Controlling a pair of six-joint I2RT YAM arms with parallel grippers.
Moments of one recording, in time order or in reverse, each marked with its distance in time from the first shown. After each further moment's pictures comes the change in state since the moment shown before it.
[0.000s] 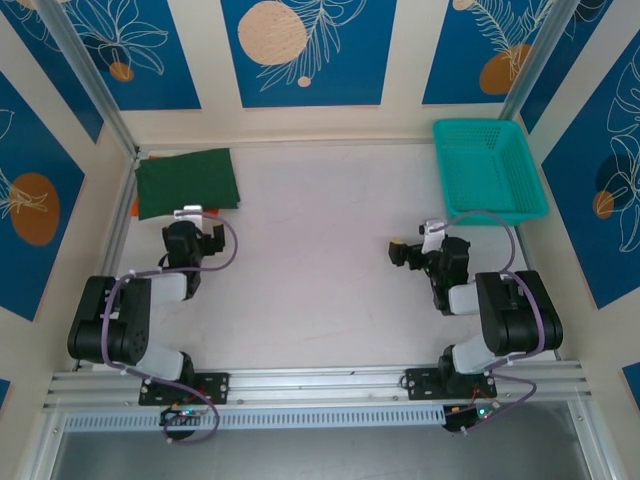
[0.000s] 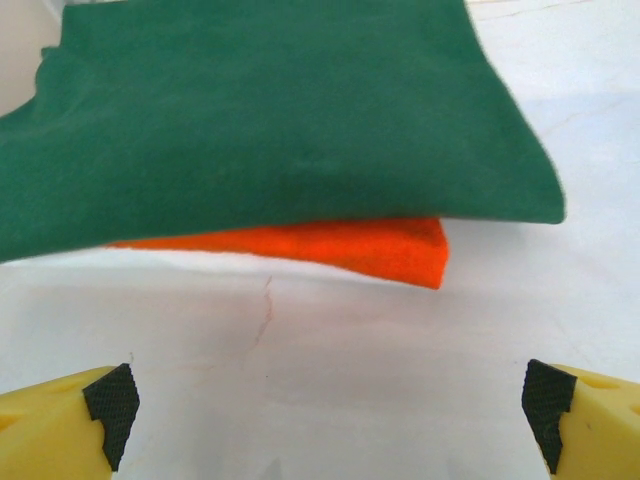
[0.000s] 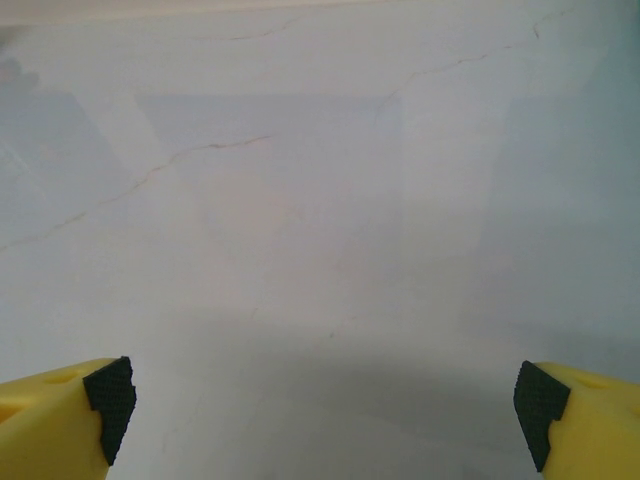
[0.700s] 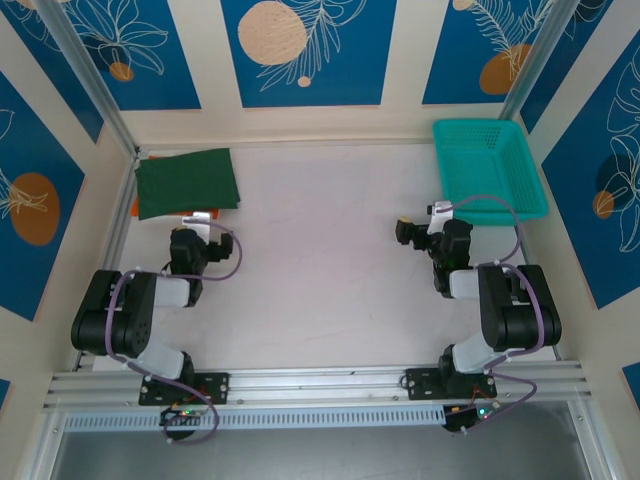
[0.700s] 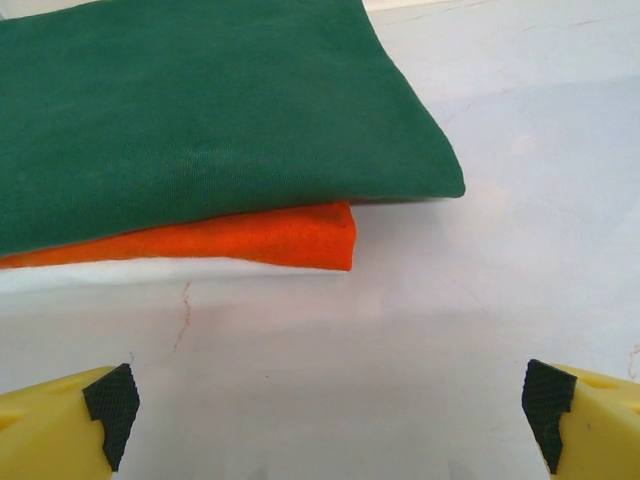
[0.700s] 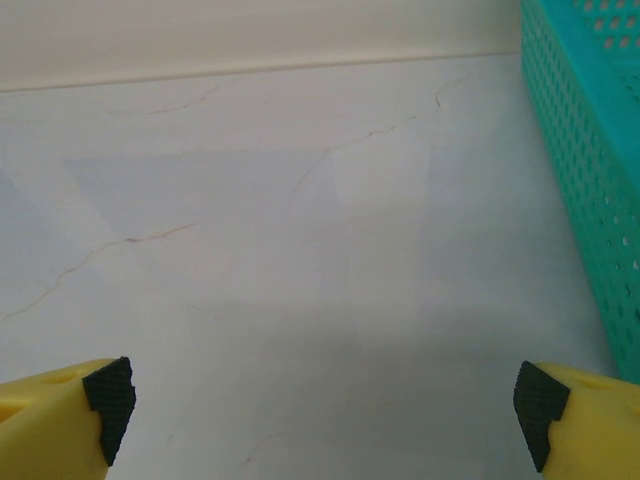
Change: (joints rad) left arm 0.004 0.049 -0.069 0.154 0.124 0.048; right arm -0.032 0.021 0.162 -0.109 0.113 0.048
